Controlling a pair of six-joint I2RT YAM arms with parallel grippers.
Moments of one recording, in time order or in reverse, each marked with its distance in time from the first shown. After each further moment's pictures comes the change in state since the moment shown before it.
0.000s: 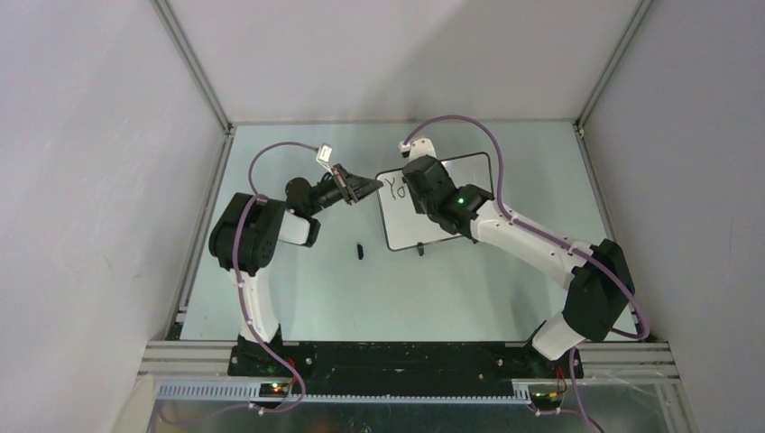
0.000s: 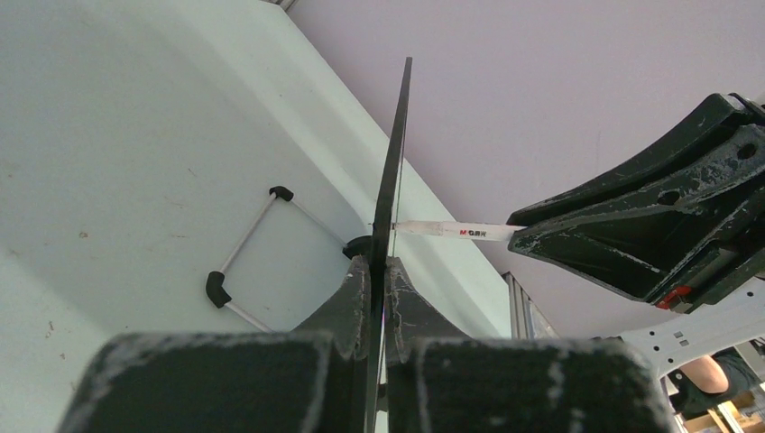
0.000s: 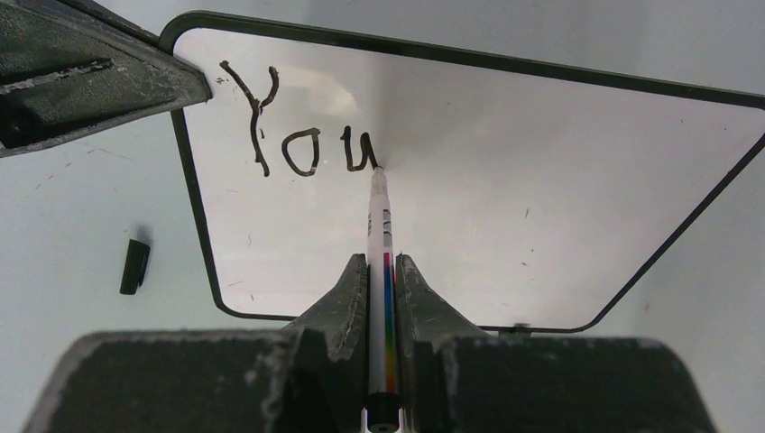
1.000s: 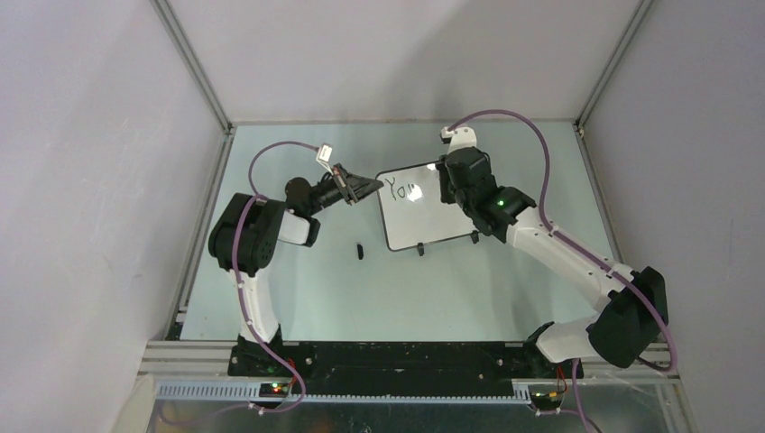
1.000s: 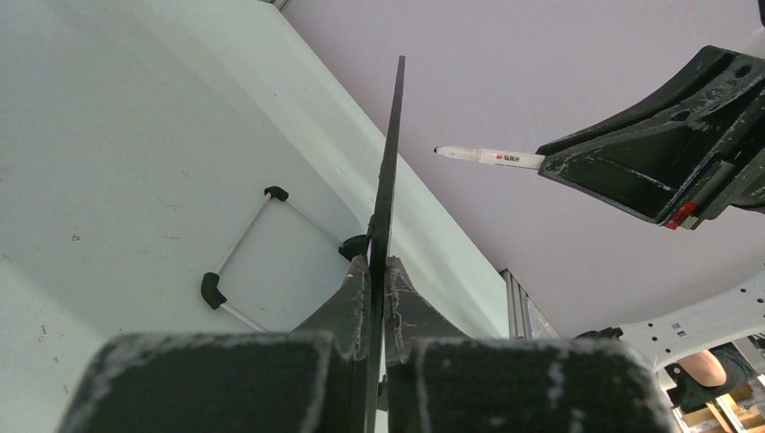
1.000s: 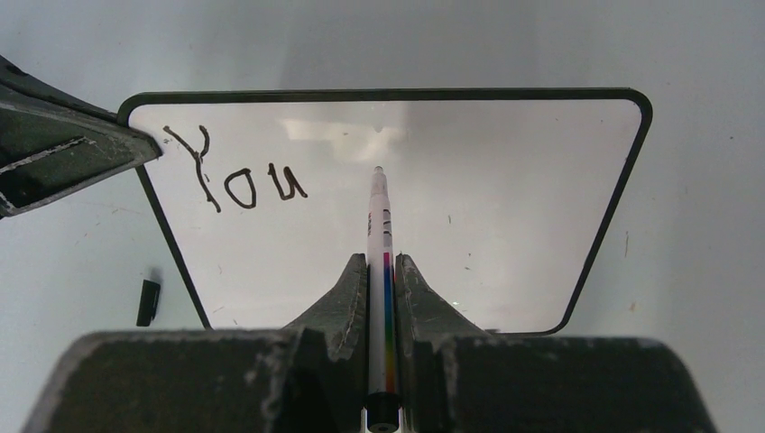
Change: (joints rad) left arm 0.000 -0.006 0.000 0.004 0.009 -0.001; right arm -0.142 -0.200 -0.127 0.087 -0.099 0.027
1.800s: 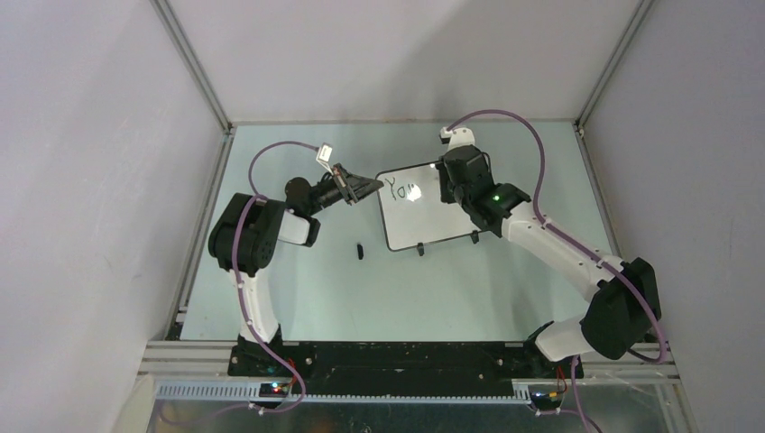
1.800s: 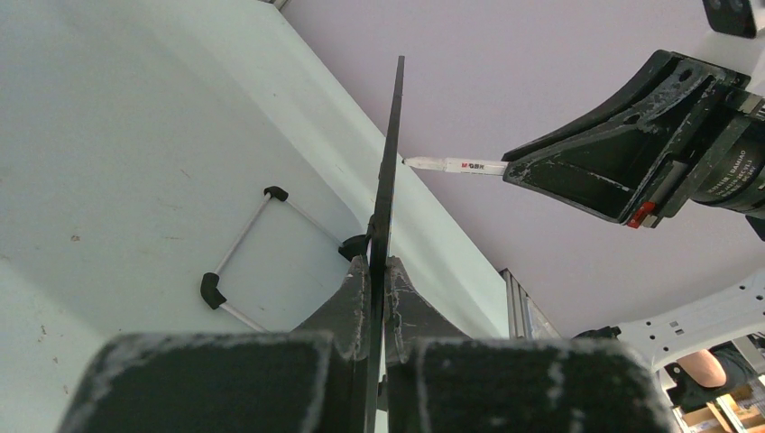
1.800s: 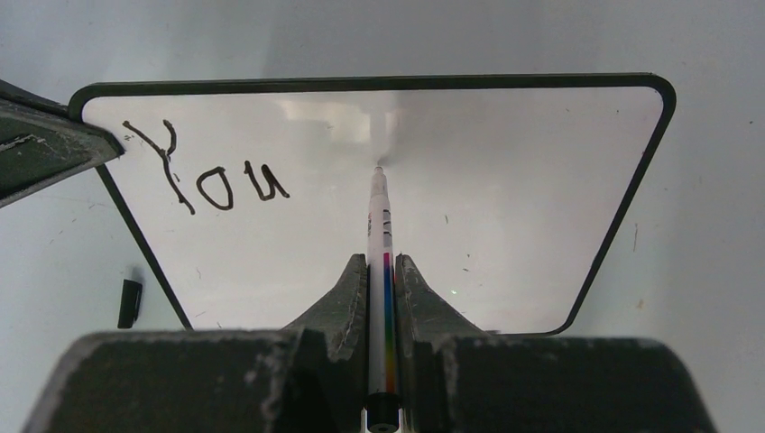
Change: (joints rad) left arm 0.000 -0.001 0.000 0.000 0.001 0.000; right arm -0.034 0.053 0.000 0.006 -0.036 0.002
